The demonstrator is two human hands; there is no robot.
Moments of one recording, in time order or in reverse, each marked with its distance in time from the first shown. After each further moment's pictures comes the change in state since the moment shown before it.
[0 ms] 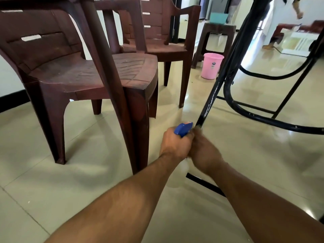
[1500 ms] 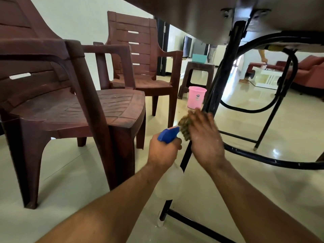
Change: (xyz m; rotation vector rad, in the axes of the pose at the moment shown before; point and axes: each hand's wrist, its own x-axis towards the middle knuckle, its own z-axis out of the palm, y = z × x) left_hand 0.037 0.078 -0.010 -0.135 -0.033 0.199; right_hand 0.072 0.050 -0.101 -0.415 0.307 0.125
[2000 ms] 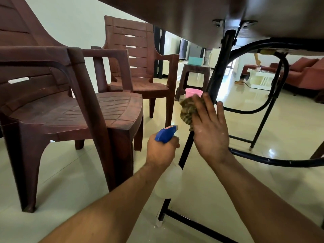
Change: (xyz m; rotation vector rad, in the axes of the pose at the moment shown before) left_hand -0.003 0.008 -0.001 -0.002 0.024 -0.009; right_hand 0.008 0.017 -0.027 -0.087 0.192 0.122
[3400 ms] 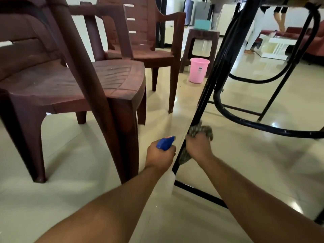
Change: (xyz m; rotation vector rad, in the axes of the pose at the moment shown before) left_hand -0.030 -0.107 -0.015 0.151 -0.022 -0.235; right_hand -0.083 -0.083 0.068 1.120 -0.685 0.962
